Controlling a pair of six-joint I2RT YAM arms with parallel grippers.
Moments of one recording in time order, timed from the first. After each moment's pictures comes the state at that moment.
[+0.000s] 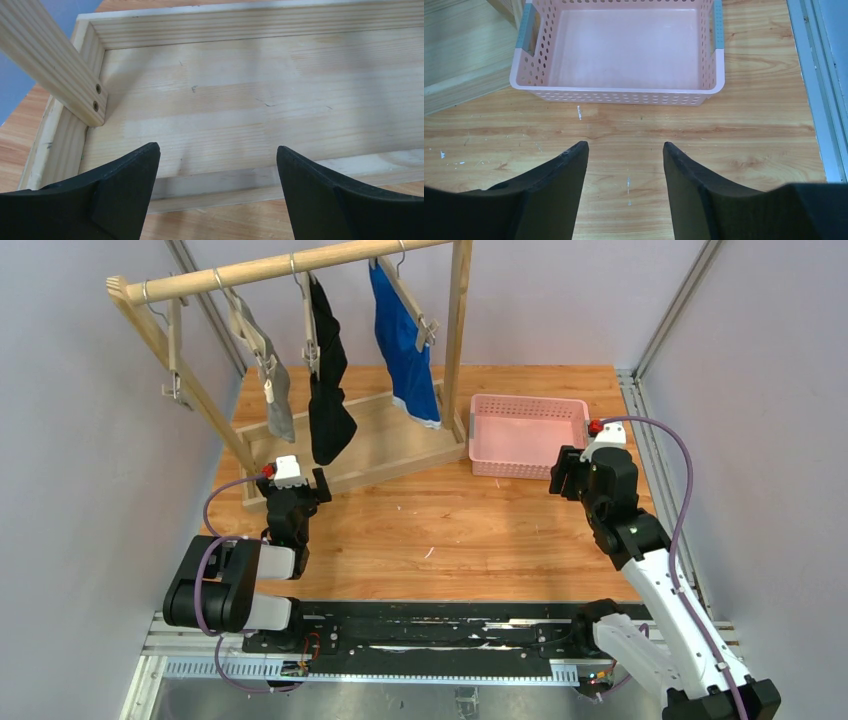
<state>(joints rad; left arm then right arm) -0.08 1.37 0.14 1.10 -0.29 -0.04 0.27 0.80 0.77 -0.40 0.22 0.19</state>
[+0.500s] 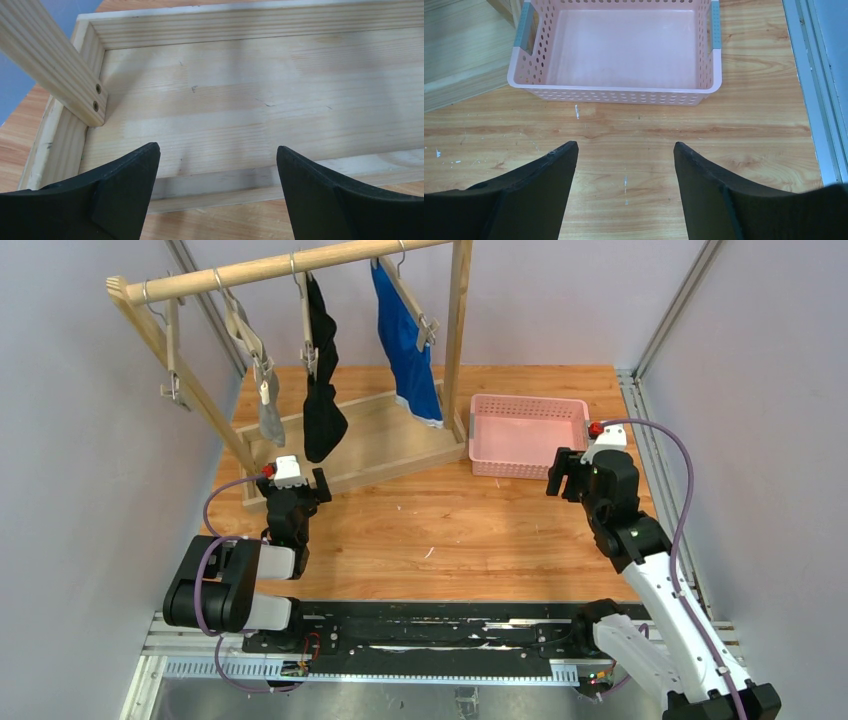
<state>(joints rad) -0.08 1.37 0.14 1.10 -0.29 -0.04 0.27 0.78 0.76 -0.40 0.23 0.18</state>
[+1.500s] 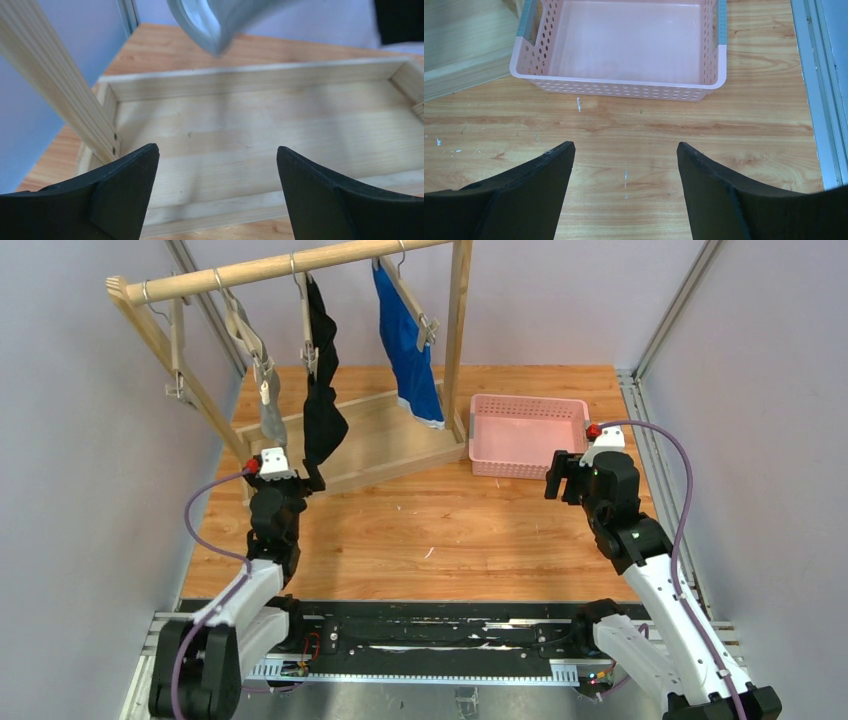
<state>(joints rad) -0.08 1.02 0.20 0.81 -0.25 -0.03 0.27 0.76 0.76 -0.43 0.20 0.16</state>
